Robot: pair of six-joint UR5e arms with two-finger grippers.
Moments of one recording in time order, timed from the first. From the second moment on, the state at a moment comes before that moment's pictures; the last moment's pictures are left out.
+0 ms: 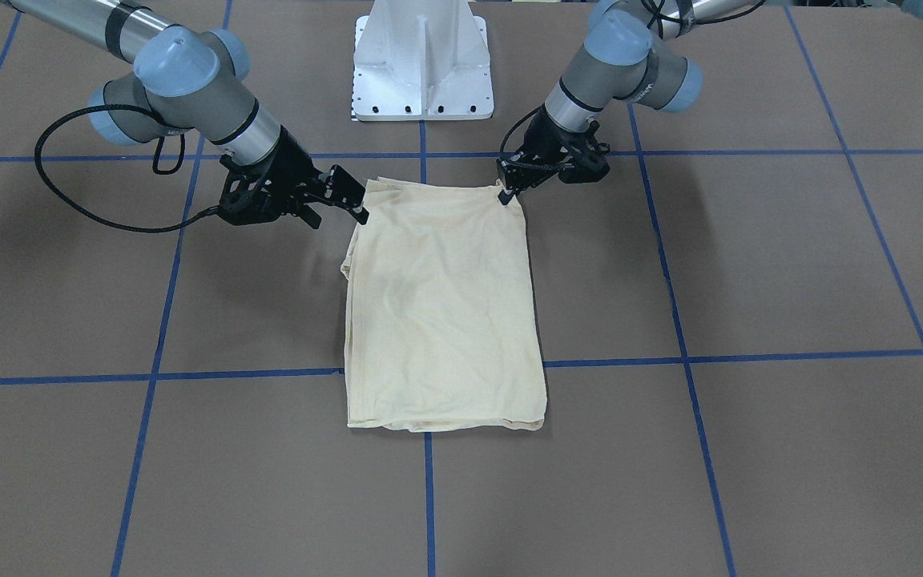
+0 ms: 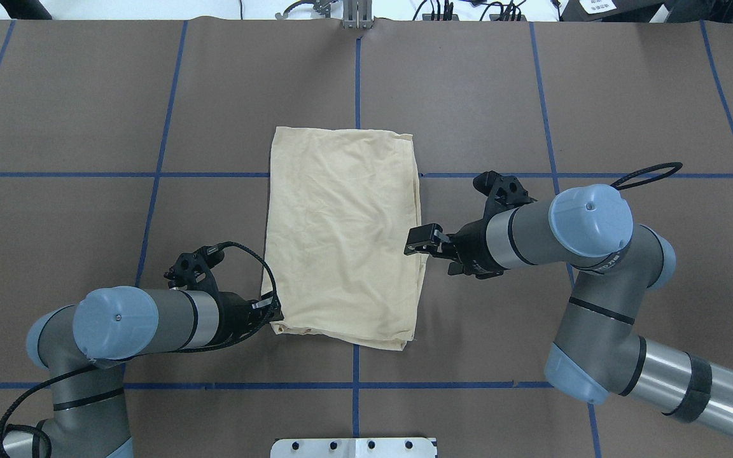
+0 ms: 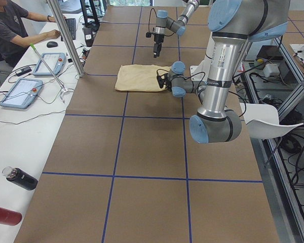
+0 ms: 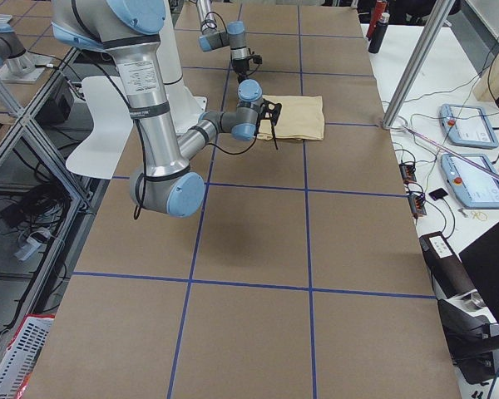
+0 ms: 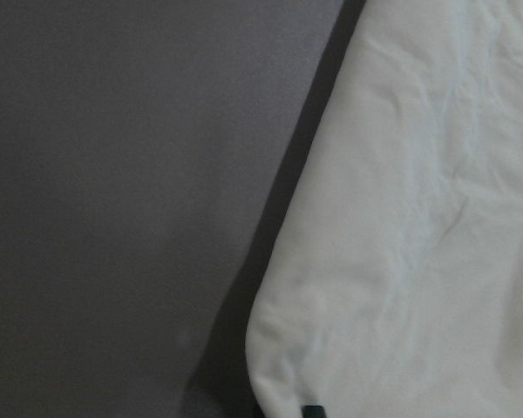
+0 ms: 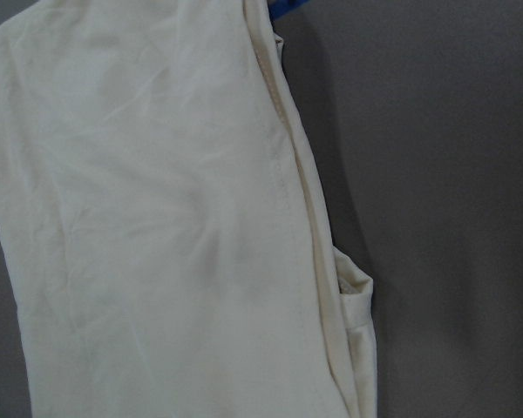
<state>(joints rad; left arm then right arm) -0.32 -1.84 -1.79 -2.32 -1.67 -1.83 0.51 -1.24 1.76 -0.86 1.93 1.67</state>
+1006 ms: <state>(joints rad) -0.32 -1.84 -1.80 -2.32 -1.67 -1.83 0.37 -1.07 1.77 -1.29 1.75 1.95</state>
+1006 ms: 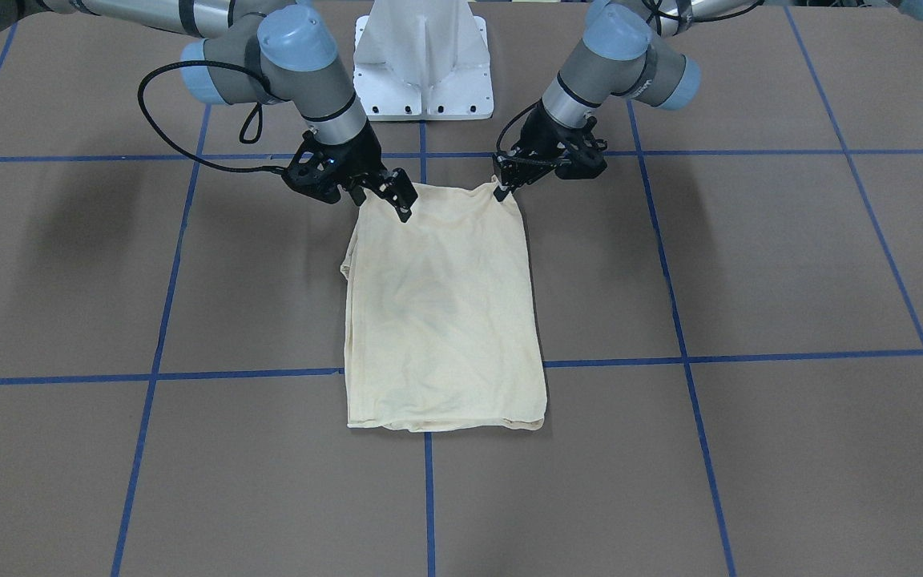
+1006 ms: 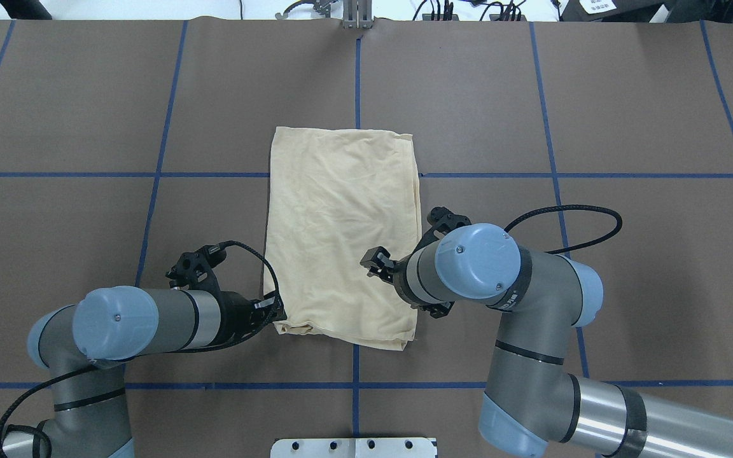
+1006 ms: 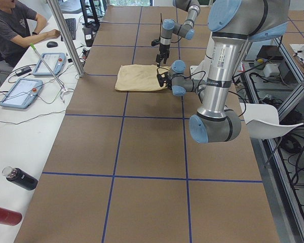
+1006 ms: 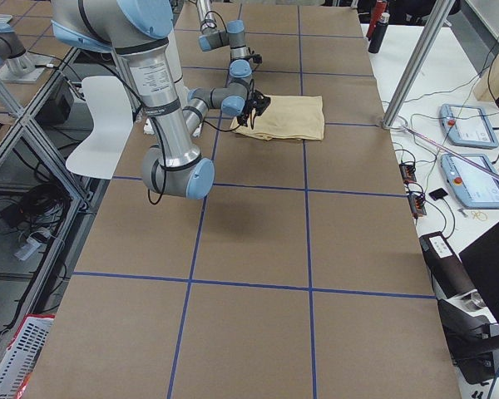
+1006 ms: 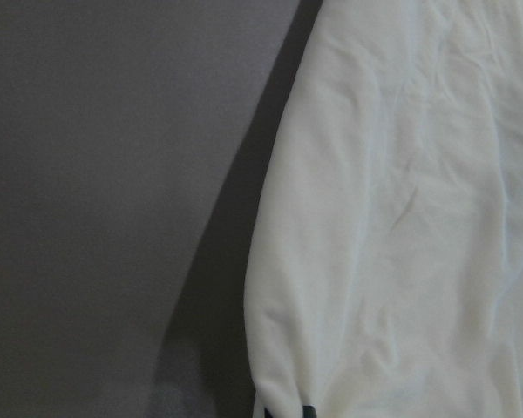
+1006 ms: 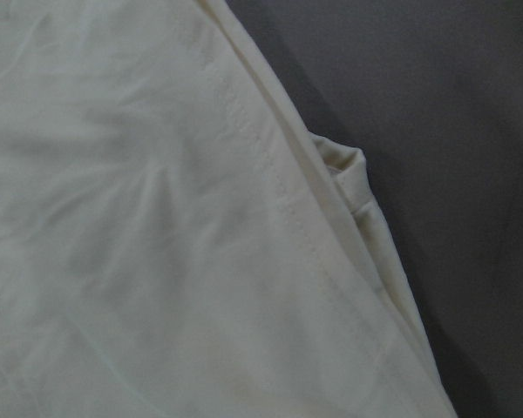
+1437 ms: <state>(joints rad) -0.31 -1.84 -1.80 -2.32 -1.67 -1.83 0.32 -1.07 1.78 -1.34 1.73 1.97</state>
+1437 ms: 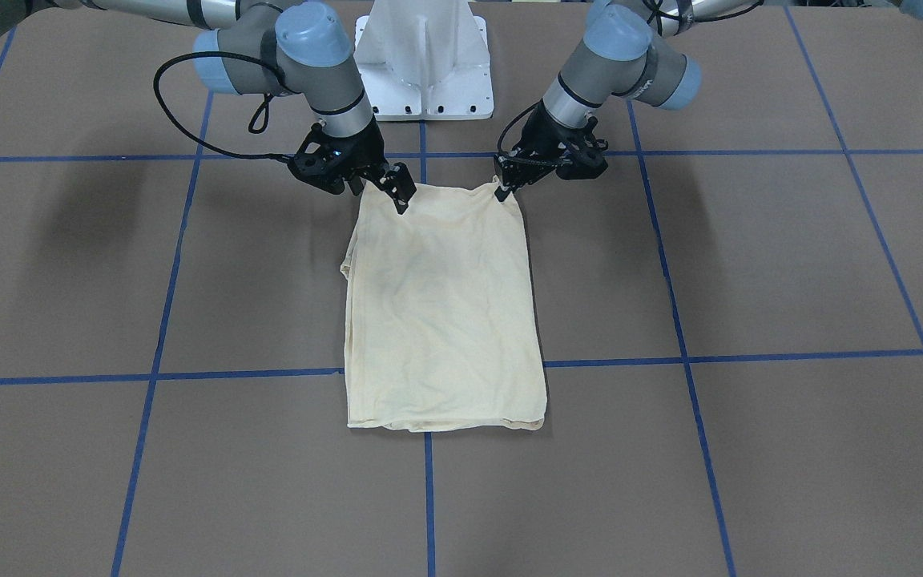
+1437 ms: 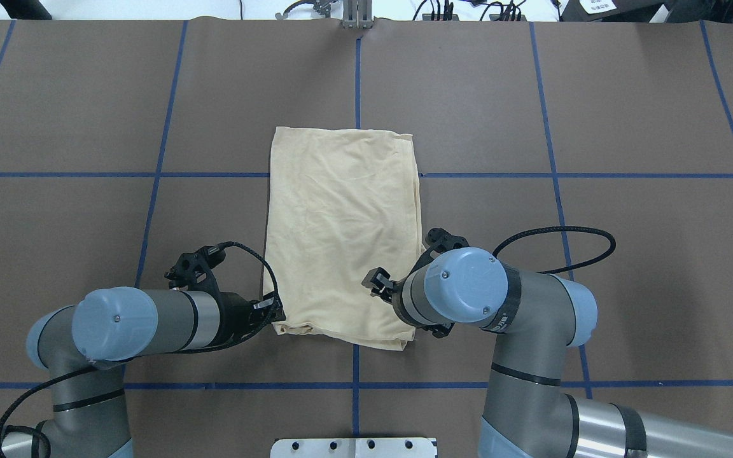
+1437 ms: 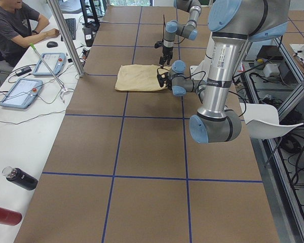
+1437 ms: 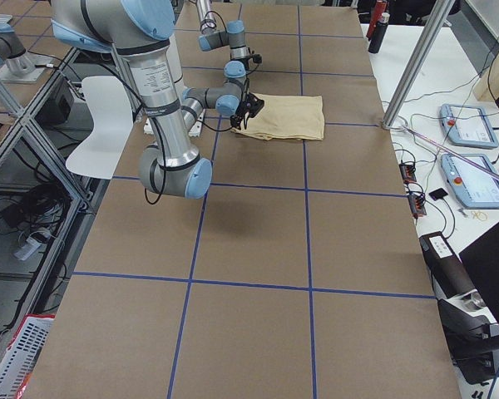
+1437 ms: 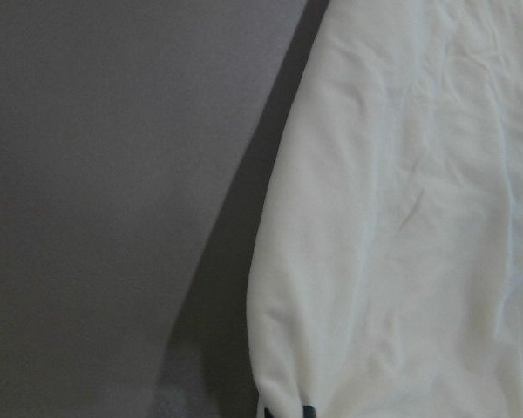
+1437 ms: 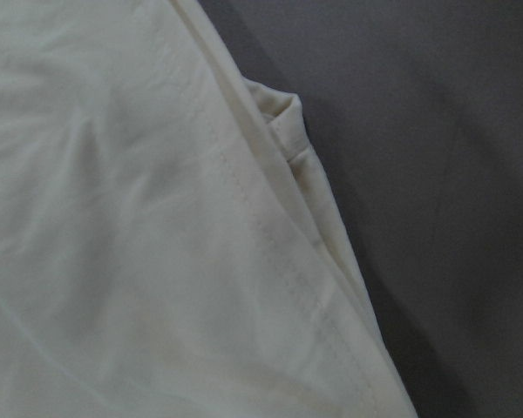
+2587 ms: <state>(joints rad) -0.32 -1.84 -1.80 -2.32 -1.67 -1.83 0.27 -1.07 1.77 -1.38 1.71 1.97</state>
